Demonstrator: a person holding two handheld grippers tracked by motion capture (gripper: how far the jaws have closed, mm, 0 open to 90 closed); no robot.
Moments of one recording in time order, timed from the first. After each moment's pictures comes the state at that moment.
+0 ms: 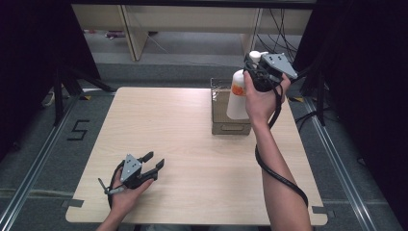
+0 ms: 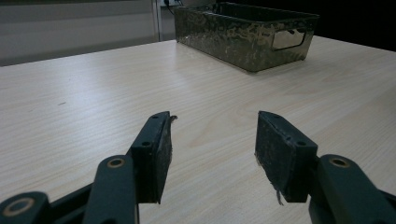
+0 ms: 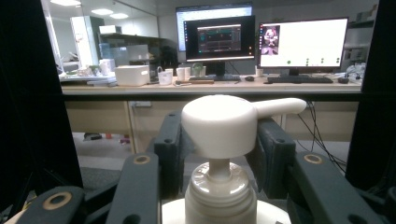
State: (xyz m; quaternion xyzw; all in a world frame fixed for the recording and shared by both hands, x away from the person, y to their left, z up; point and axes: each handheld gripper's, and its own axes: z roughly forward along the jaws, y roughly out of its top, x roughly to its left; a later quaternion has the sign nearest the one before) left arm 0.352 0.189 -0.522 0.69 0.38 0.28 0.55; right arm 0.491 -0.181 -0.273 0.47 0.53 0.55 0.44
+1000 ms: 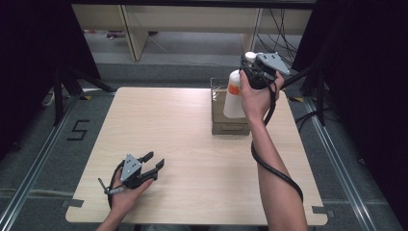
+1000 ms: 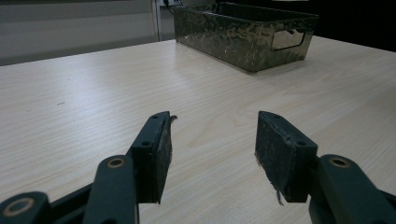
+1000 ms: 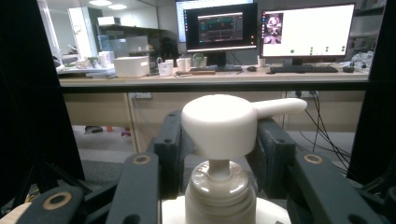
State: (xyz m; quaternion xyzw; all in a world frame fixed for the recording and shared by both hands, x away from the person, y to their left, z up) left arm 0.352 0.189 -0.522 0.69 0.38 0.28 0.55; right arm 0.512 -0.175 -0.284 0.48 0.54 0.54 0.42
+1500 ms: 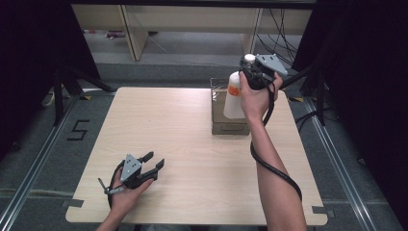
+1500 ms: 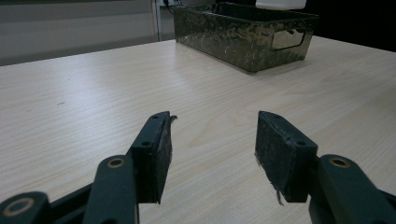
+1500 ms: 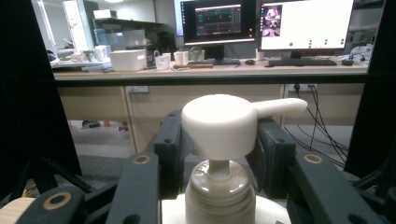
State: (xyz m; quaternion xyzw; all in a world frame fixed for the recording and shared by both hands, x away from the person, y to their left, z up) left arm 0.352 0.189 -0.522 0.69 0.38 0.28 0.55; right arm 0.520 -0.176 -0.294 0.49 0.55 0.53 0.42
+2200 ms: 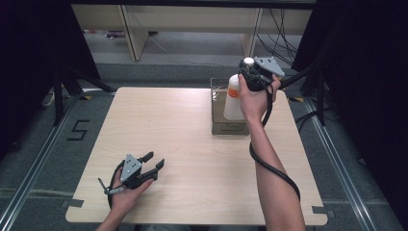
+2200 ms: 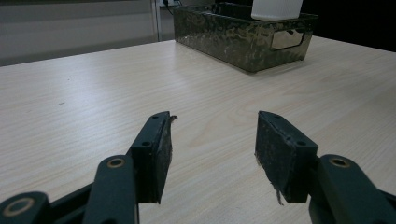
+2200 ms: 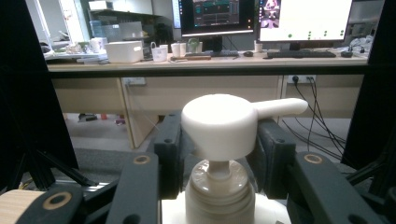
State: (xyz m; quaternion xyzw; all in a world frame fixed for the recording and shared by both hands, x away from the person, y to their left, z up) left arm 0.352 0.189 -0.522 0.69 0.38 0.28 0.55; right arm 0.527 -0.176 -0.307 0.50 0.55 0.52 0.41
